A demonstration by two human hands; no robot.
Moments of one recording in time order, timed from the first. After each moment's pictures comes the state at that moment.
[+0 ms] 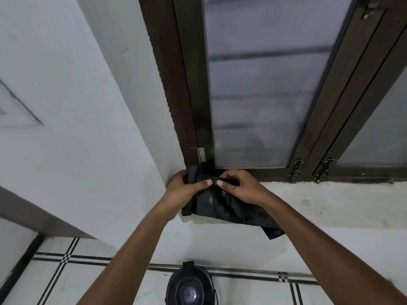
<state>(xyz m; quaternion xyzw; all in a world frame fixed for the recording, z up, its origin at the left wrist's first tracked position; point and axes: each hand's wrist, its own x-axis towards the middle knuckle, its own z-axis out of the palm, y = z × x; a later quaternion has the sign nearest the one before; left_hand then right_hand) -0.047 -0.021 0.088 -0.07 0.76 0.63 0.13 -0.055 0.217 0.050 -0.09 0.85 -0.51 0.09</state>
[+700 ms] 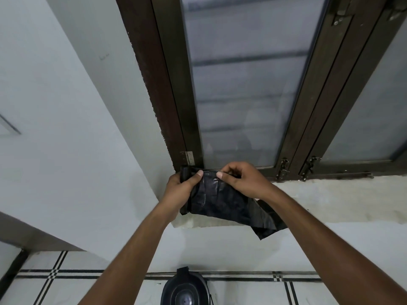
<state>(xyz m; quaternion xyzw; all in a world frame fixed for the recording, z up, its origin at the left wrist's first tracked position) -0.050 0.011 0.097 -0.10 0.74 0.65 0.12 -0.046 0.245 0.089 -0.06 0.85 -0.52 0.05</state>
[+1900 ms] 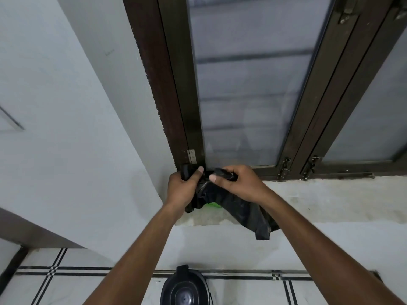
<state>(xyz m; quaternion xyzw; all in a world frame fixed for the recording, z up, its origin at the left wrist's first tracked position) -0.049 0.019 0.086 -0.11 0.75 0.65 0.03 -0.035 0.227 0.087 -0.06 0.84 -0.53 0.05</state>
